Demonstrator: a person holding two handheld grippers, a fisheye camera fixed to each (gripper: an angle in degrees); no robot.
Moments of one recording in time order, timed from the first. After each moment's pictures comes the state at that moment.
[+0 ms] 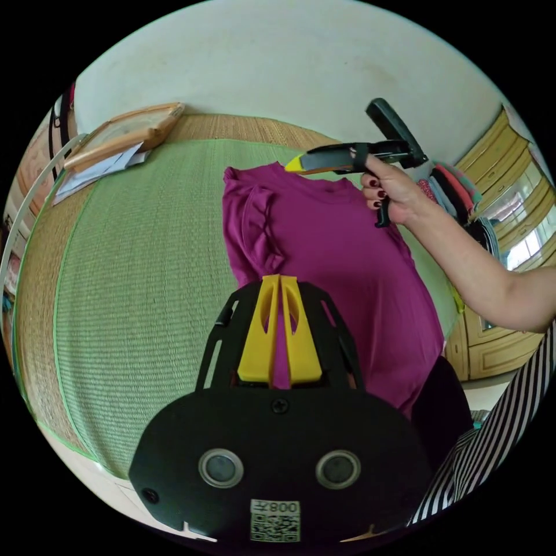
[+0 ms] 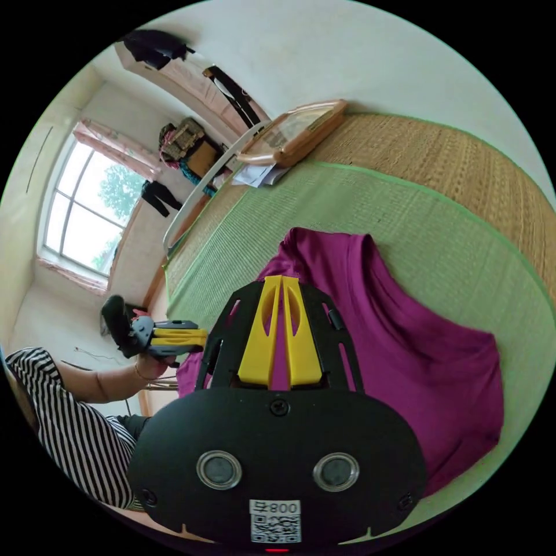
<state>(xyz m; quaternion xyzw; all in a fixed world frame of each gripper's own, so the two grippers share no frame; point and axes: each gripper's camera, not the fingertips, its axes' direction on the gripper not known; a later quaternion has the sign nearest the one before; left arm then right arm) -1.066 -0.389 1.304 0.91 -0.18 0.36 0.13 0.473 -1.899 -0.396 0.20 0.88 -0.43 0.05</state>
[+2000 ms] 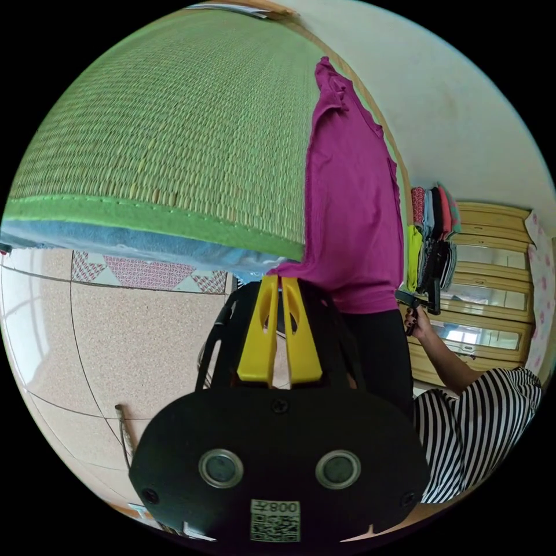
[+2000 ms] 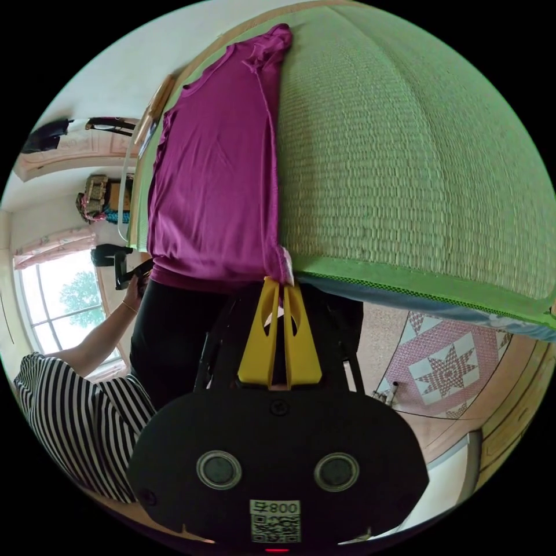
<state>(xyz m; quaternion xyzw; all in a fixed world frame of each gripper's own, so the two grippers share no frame) -1.185 -0.556 1.176 0.82 -0.03 0.45 0.35 0.808 -1.339 -0.687 0.48 0.79 -0.34 0.18</state>
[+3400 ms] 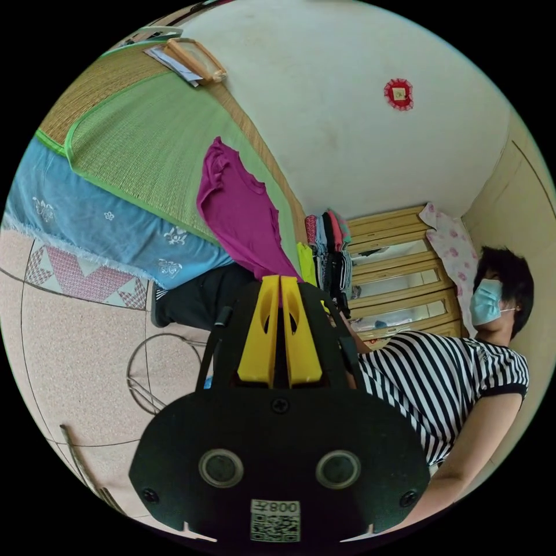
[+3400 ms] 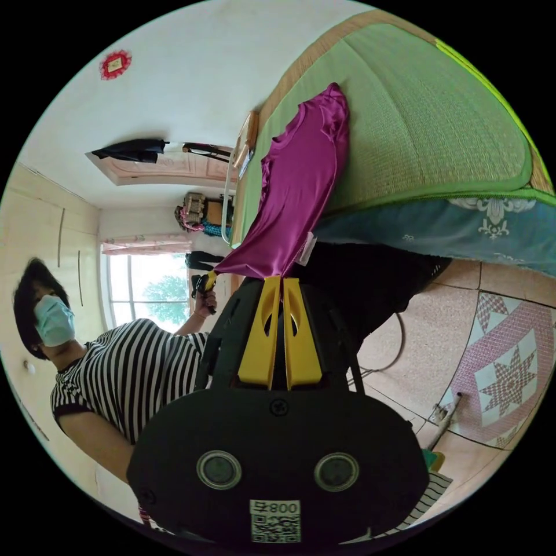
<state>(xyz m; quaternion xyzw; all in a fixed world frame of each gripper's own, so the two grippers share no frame) -1.338 -0.610 1.359 0.74 0.05 0.64 0.20 0.882 -1.146 -0.676 0.36 0.72 -0.50 0.31</state>
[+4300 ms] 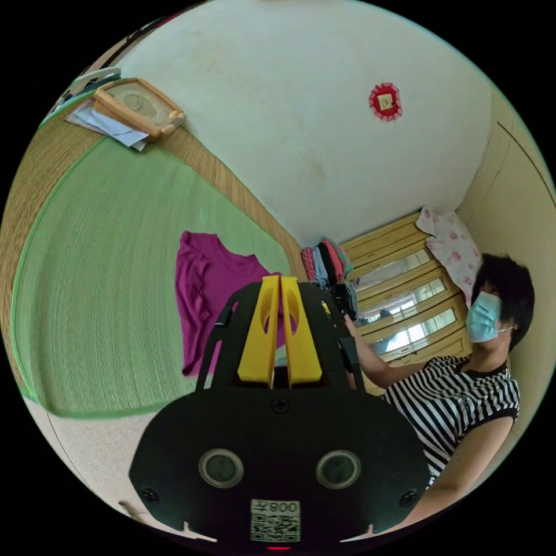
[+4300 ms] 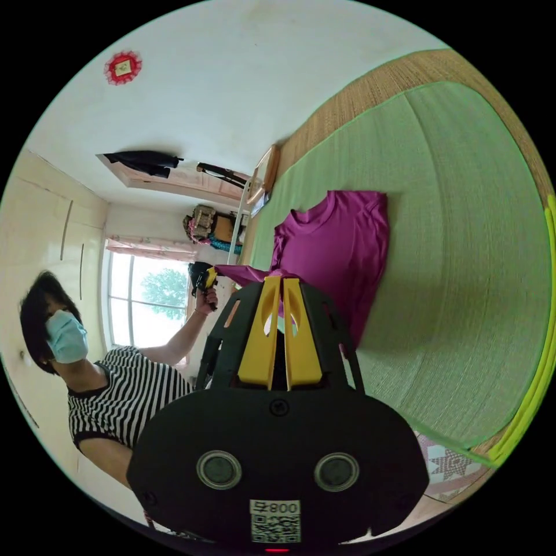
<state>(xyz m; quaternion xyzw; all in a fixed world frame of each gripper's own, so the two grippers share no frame) -1.232 -0.342 1.300 0.76 0.01 0.64 0.12 0.585 -1.222 -0.510 0.32 0.73 -0.54 0.26</state>
